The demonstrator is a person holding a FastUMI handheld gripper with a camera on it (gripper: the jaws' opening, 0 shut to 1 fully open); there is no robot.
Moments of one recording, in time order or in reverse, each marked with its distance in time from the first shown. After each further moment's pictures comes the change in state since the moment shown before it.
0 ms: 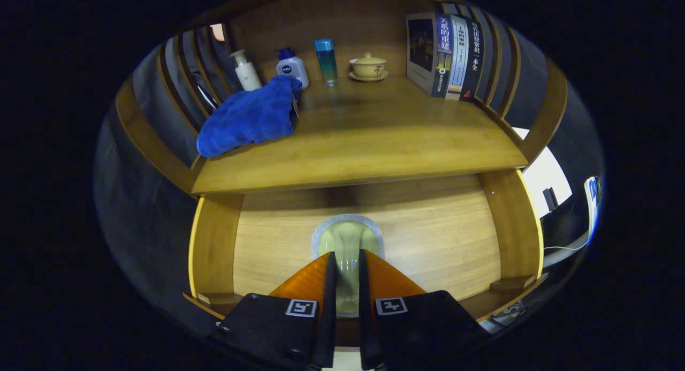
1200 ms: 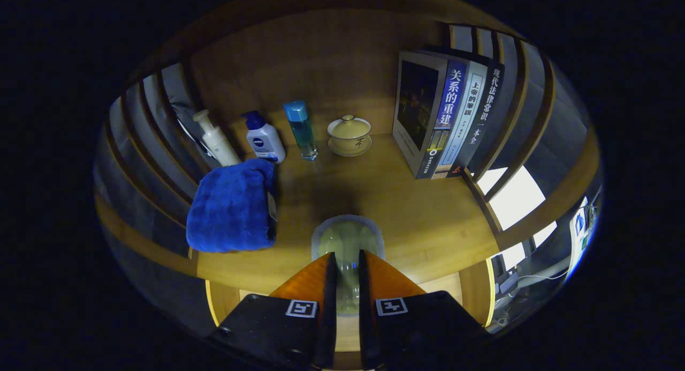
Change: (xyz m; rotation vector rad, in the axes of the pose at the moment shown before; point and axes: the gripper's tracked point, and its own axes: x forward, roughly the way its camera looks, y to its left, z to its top) arm 0.022 -0.031 0.175 0.022 -0.072 -0.078
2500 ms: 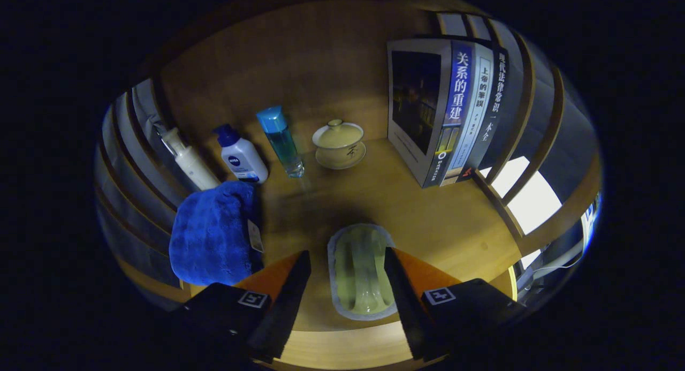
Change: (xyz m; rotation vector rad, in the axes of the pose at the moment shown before) arm 0.041 -0.002 0.020 0.095 -0.111 -0.010
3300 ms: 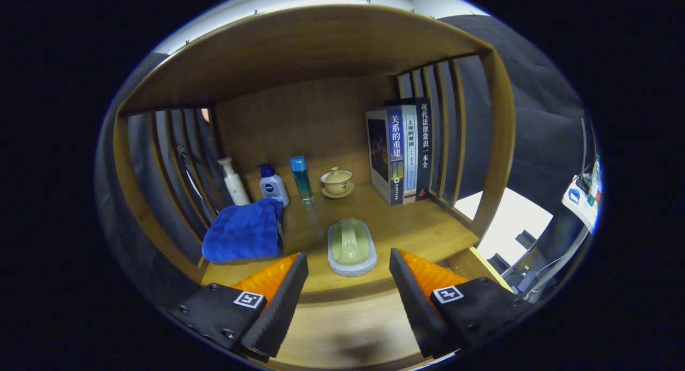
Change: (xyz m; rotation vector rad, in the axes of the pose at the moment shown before) arm -0.139 -0.014 -0.063 -0.025 -0.408 0.020
